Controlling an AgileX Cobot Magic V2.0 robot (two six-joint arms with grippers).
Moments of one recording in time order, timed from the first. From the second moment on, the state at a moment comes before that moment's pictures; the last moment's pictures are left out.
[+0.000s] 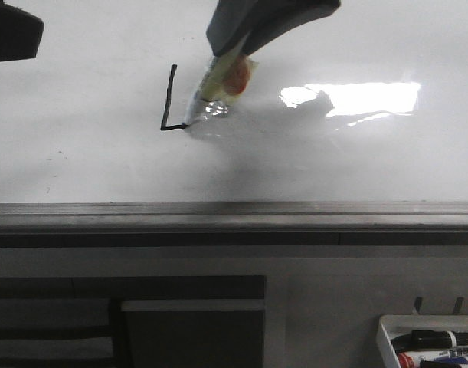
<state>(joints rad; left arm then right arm) -0.61 0.80 -0.41 0.81 -0.15 -0.38 0.64 1.36 -1.08 0.07 0.46 0.04</state>
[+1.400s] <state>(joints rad) -0.61 0.80 -0.41 0.81 -0.14 -0.38 0.60 1.38 -1.15 0.07 0.37 0.04</state>
